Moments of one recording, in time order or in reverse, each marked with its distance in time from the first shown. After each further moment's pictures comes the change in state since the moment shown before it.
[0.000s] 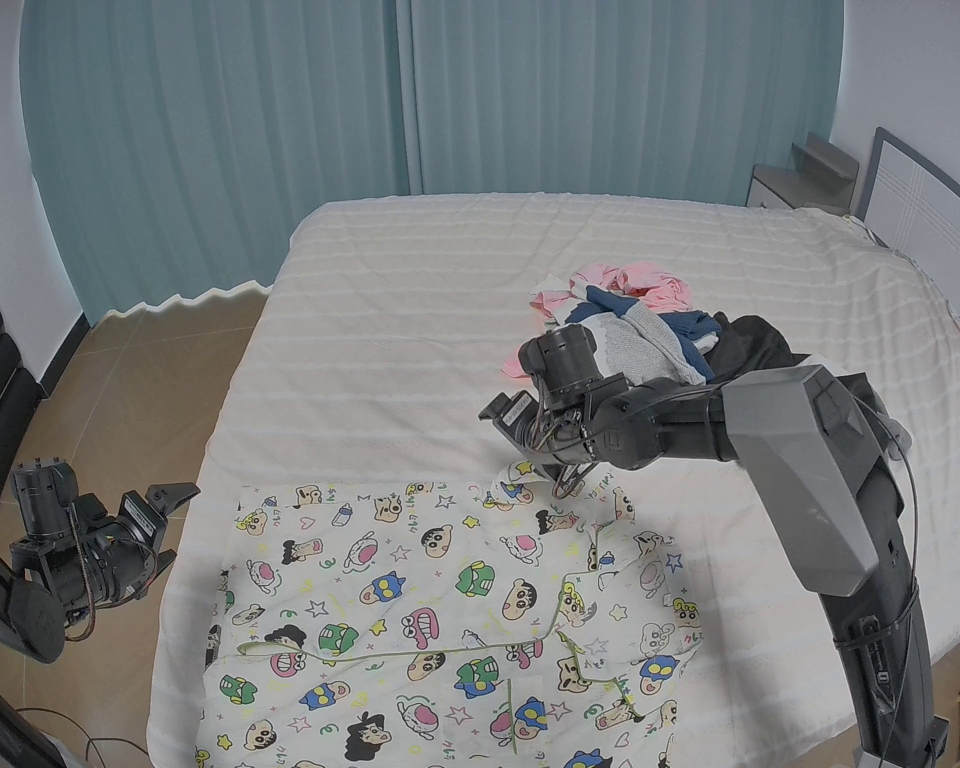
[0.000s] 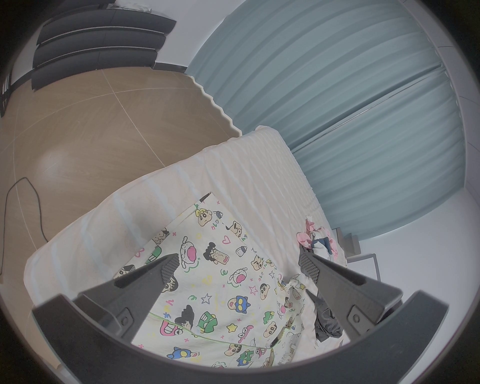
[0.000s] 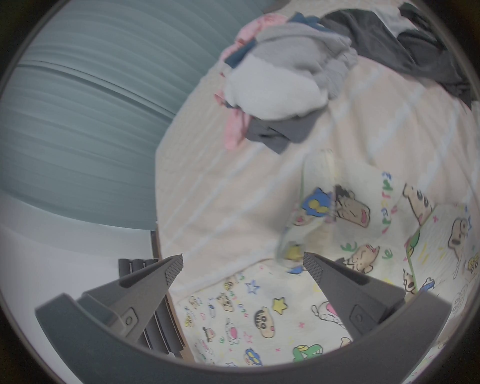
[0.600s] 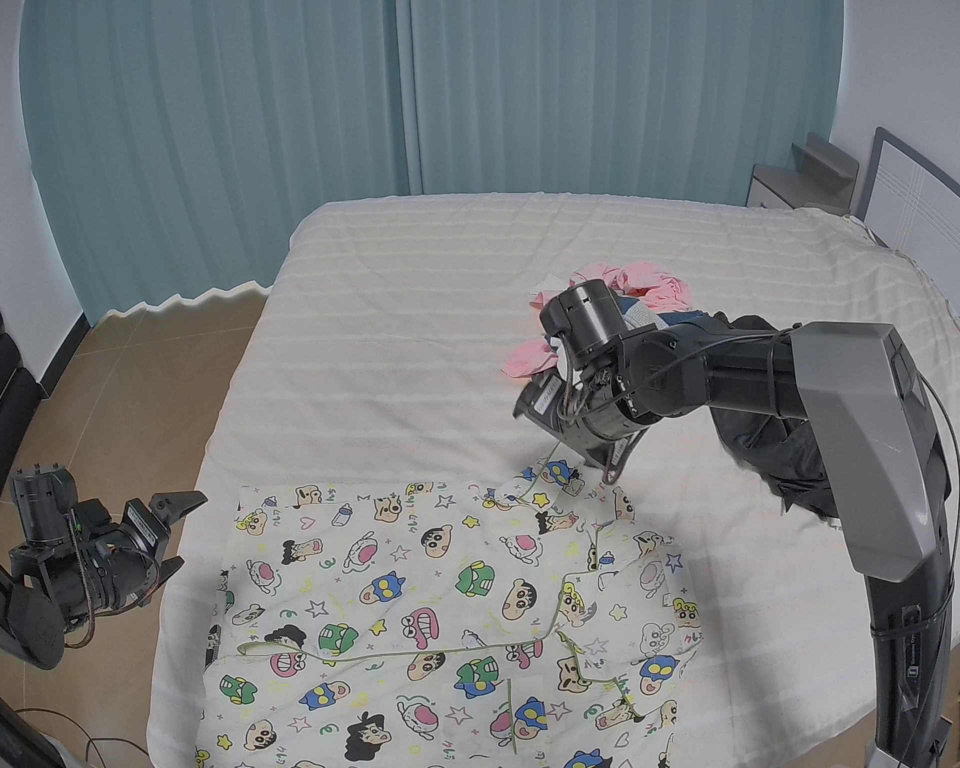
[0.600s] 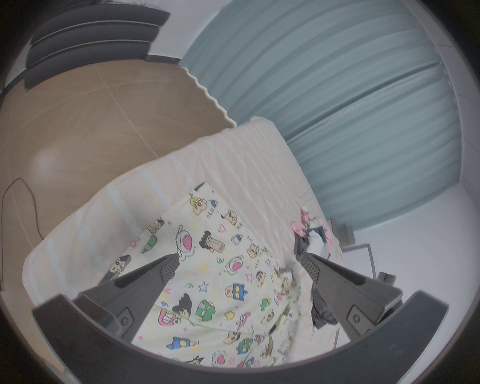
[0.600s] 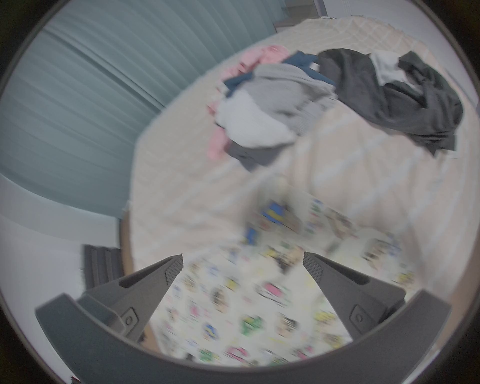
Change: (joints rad) left arm 0.000 -0.009 0.021 -0.002 -0.056 0.015; right arm 0.002 -0.150 0.000 0.307 -0.093 -0.114
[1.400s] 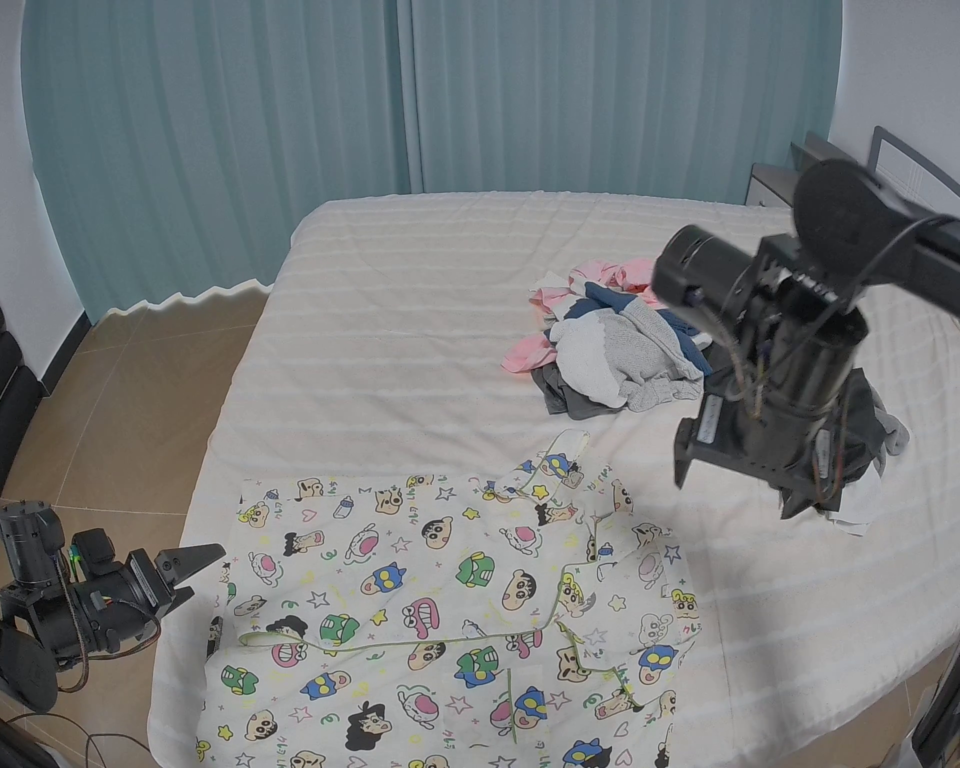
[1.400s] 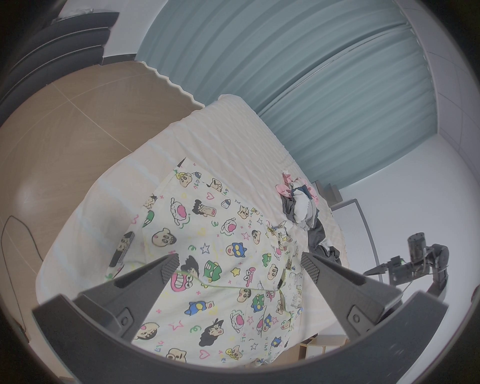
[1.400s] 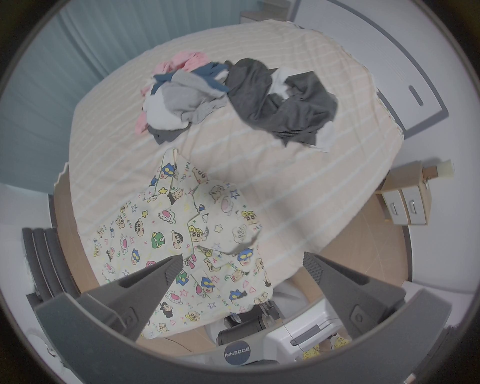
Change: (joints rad) left arm -0.001 -0.110 0.150 -0.011 -0.185 0.234; right arm 0.060 -0.377 0.000 0.956 -0.129 0.114
